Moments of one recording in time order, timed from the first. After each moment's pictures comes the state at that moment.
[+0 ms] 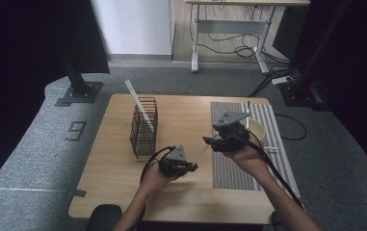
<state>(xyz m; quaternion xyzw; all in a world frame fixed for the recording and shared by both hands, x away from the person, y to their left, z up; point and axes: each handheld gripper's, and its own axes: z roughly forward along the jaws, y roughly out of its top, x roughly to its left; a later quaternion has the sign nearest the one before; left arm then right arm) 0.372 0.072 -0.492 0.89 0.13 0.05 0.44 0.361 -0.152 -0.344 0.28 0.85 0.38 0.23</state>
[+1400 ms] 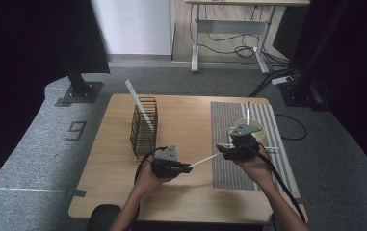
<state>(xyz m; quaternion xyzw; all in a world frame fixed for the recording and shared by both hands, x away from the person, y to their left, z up) 0.368 0.094 -0.488 0.87 0.12 0.02 0.48 0.375 -0.200 -0.418 0.35 0.83 0.37 0.24</state>
